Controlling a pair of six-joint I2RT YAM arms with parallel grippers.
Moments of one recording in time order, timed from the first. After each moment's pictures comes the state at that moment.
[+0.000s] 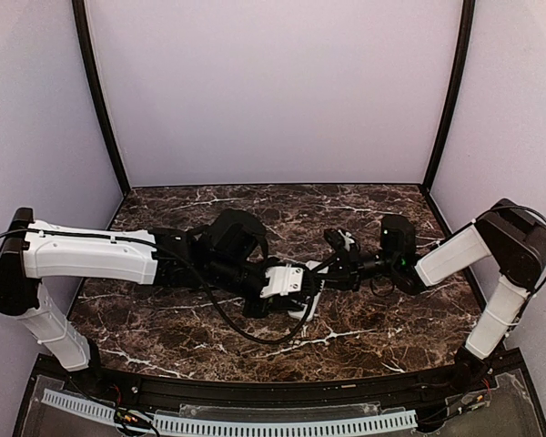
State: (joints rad) left arm -1.13 1.59 1.16 -0.27 0.31 0.62; right arm 0.58 1.71 0.59 0.89 -1.13 1.22
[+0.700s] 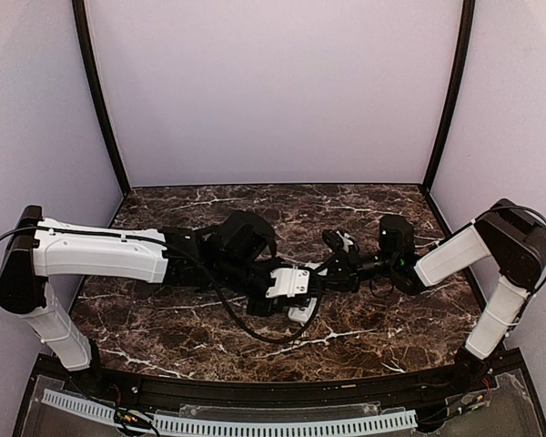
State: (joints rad) left arm -1.13 1.65 1.20 -0.30 0.23 0.67; right arm 0.60 1.71 0.60 0.88 -1.14 1.21
